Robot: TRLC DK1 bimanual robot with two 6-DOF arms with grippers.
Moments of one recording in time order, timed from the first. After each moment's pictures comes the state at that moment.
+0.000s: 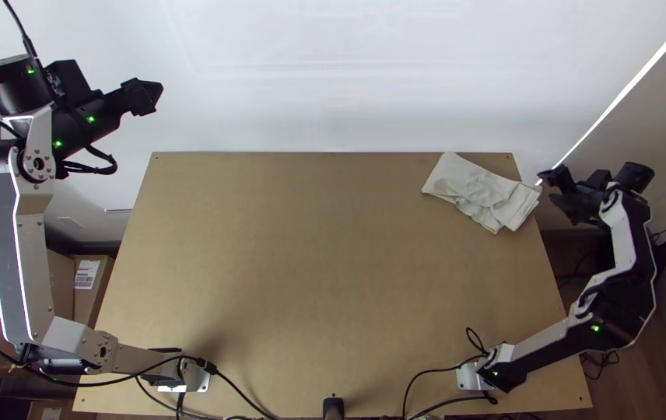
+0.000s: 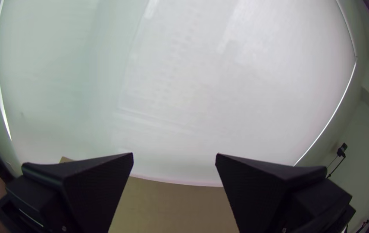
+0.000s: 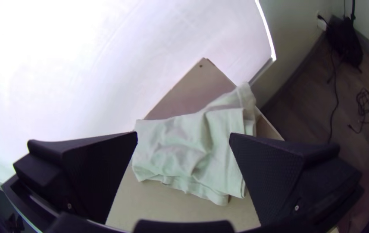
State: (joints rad) left arm 0.08 1.53 2.18 -0.94 0.25 -0.29; right arm -0.59 1.74 1.45 -0.48 -0.59 0.35
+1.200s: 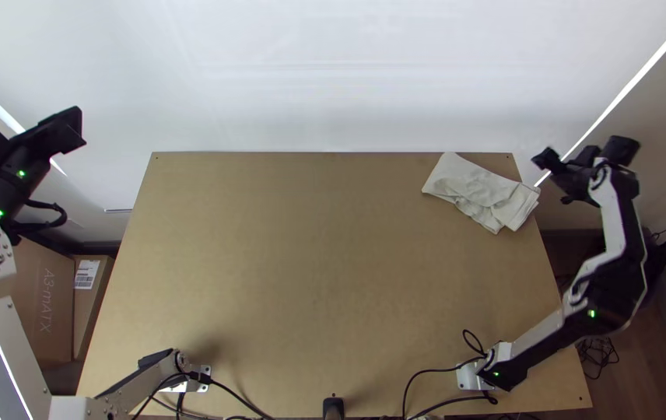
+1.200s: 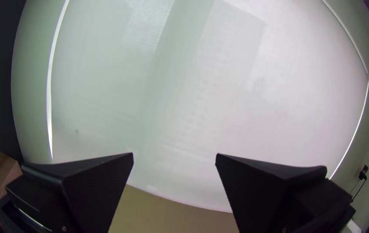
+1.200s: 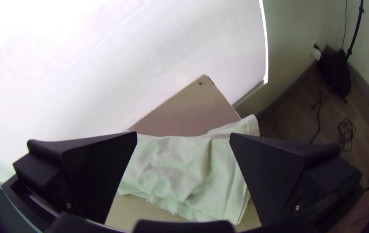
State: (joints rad) left arm 0.36 1.16 1.80 -0.74 0.25 -0.26; right arm -0.48 1.80 1.63 -0.53 -0.39 0.26
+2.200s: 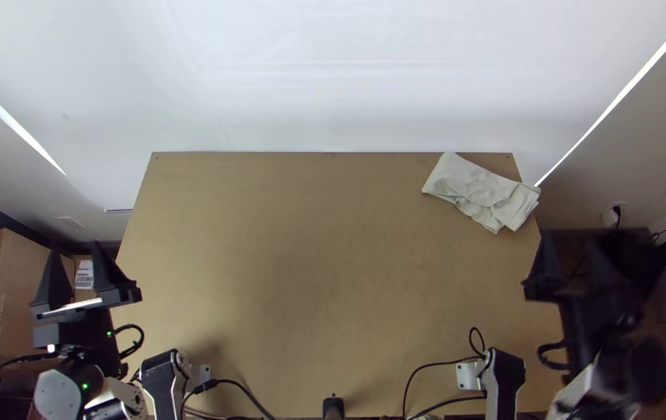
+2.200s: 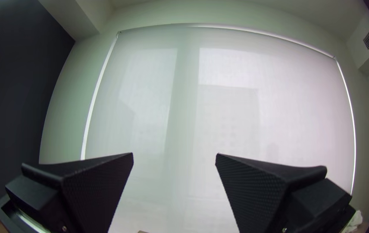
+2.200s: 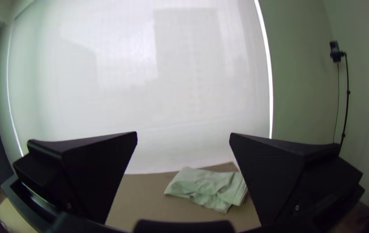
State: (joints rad) left arm 0.42 0.04 0.56 -0.02 0.12 -0.17; right arm -0.36 0.23 0.87 -0.48 -0.31 0.14
